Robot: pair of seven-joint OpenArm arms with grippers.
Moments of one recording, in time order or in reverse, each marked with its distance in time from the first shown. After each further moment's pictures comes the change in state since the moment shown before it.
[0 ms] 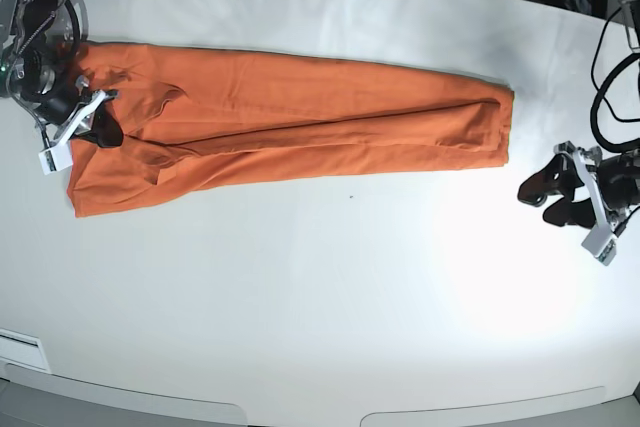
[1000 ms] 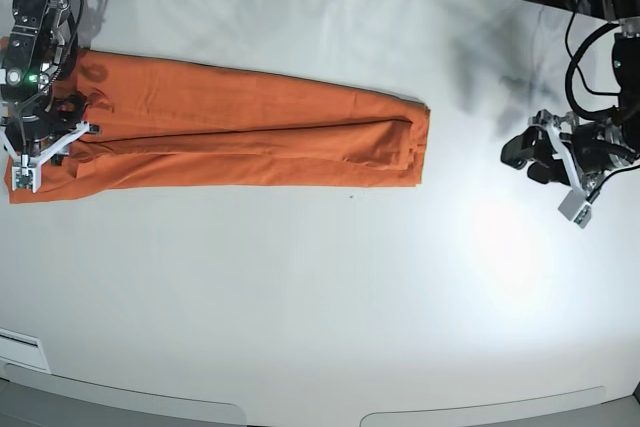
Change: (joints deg) left arm 6.8 5.5 -0.3 0.0 8.5 5.6 -0.9; right arm -0.6 -4.7 -0.1 21.2 -33.0 -33.0 1.2
